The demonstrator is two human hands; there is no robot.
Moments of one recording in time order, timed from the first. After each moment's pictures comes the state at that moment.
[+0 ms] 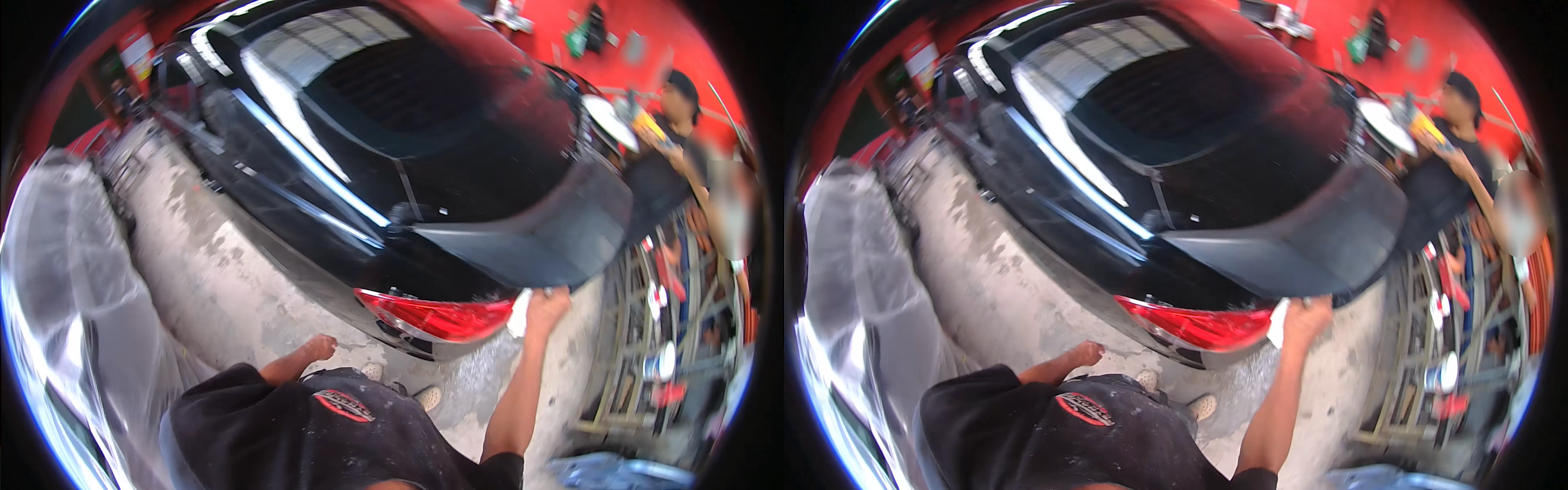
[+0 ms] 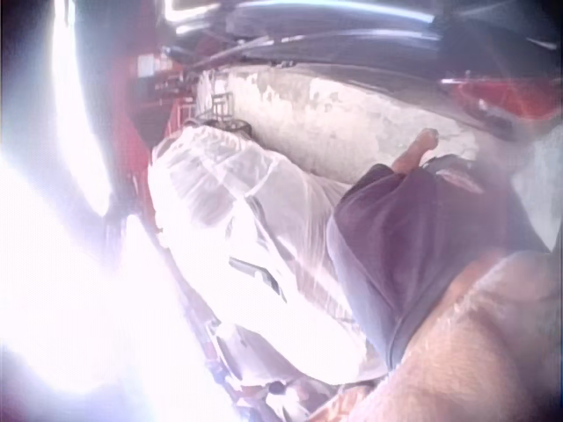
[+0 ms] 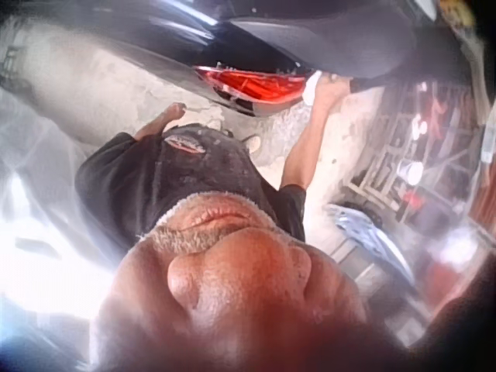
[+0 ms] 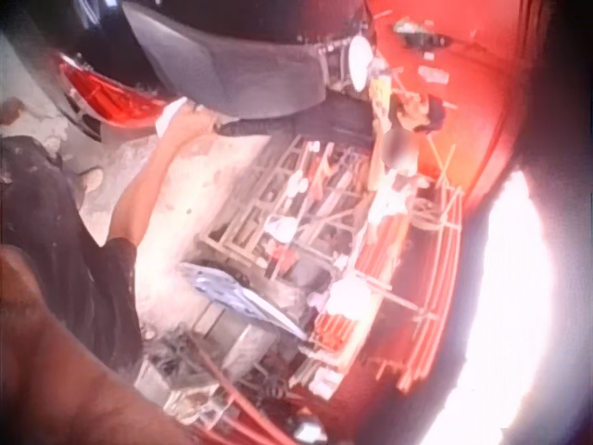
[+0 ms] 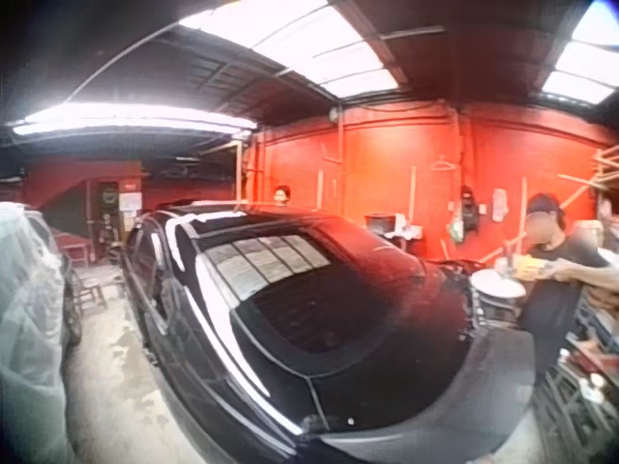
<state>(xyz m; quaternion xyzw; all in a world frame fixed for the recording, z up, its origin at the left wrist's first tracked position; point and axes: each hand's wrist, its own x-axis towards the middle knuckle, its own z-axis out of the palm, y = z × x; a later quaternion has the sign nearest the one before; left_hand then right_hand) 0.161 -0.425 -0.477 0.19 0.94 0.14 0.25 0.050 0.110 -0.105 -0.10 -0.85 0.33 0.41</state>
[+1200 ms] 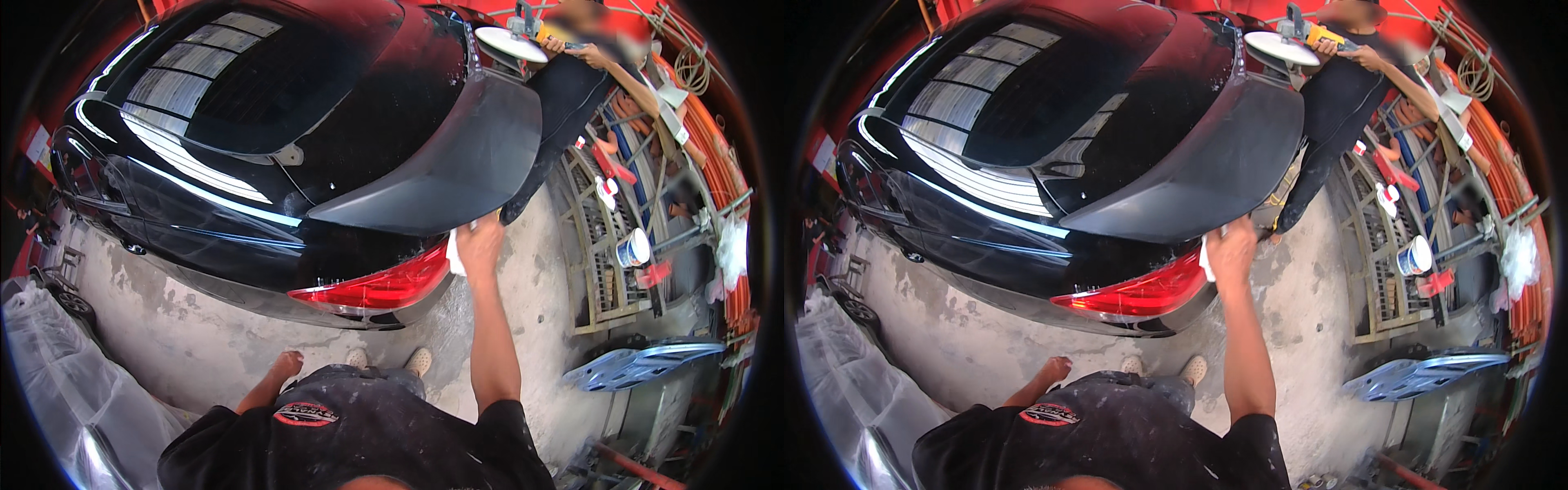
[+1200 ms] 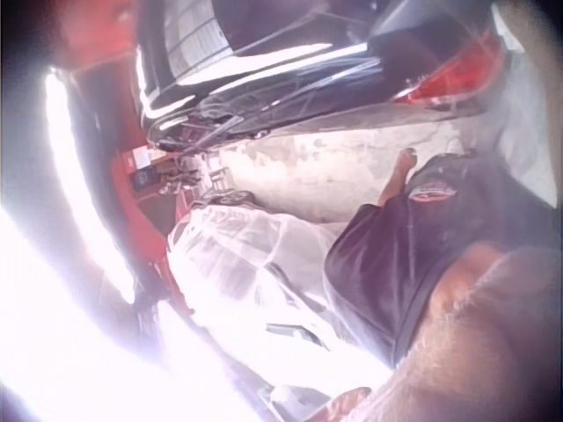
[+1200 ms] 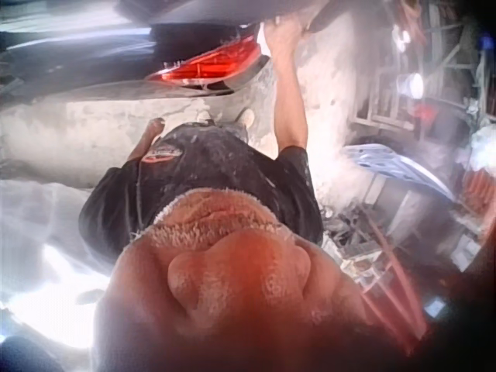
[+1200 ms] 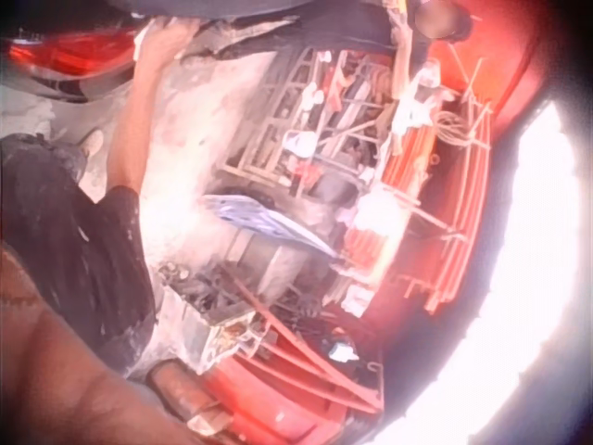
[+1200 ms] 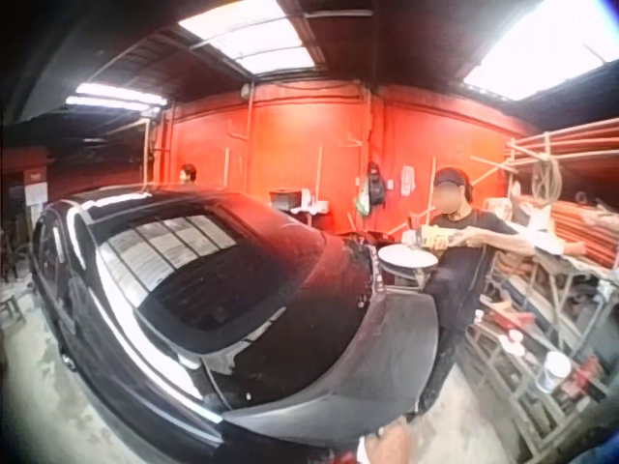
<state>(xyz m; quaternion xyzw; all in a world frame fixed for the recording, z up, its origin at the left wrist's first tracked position) 0.167 -0.445 -0.486 0.16 0.93 0.15 0.28 0.054 0.092 -0.072 -0.06 -0.85 0.27 0.45</state>
